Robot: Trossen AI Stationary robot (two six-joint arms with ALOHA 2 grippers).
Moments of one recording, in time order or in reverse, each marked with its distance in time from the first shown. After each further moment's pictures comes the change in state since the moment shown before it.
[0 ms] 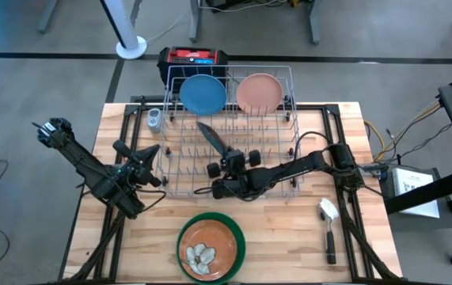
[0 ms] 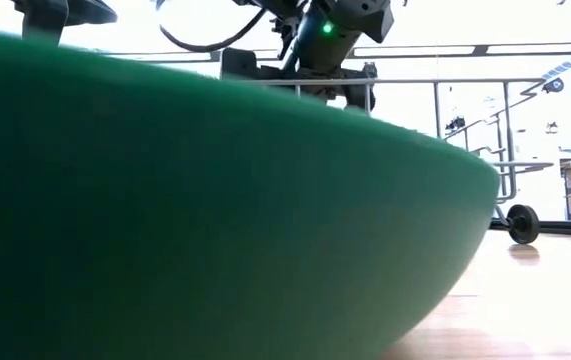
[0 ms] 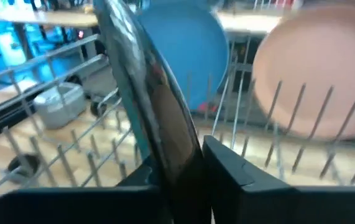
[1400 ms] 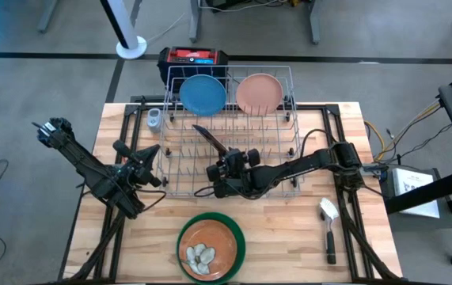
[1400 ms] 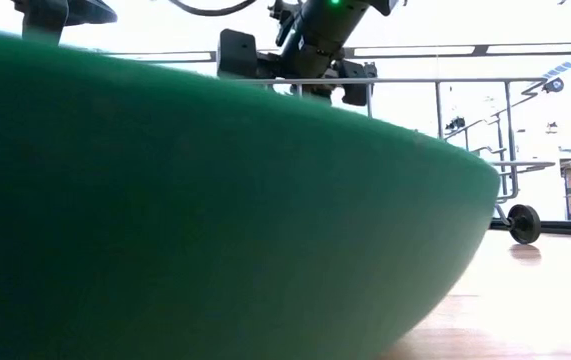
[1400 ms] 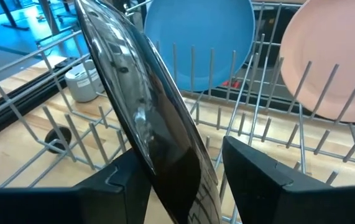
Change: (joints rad) left arm 0.000 0.000 0.000 0.001 0.000 0.000; right arm 0.000 -0.052 0.010 -0.024 -0.125 -0.040
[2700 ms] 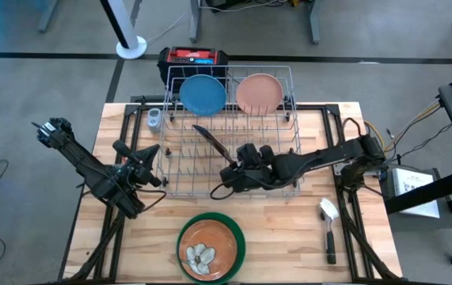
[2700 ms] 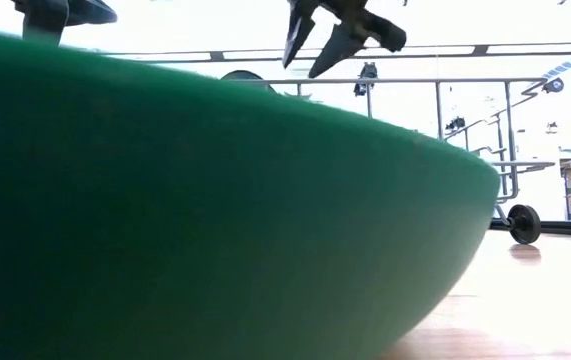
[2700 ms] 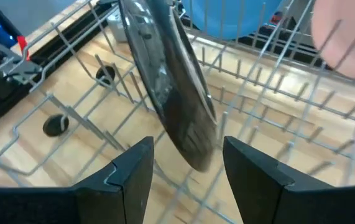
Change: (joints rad) left arm 0.002 0.000 0.000 0.001 0.000 0.000; right arm 0.034 -0.219 0.063 -0.367 -0.366 0.064
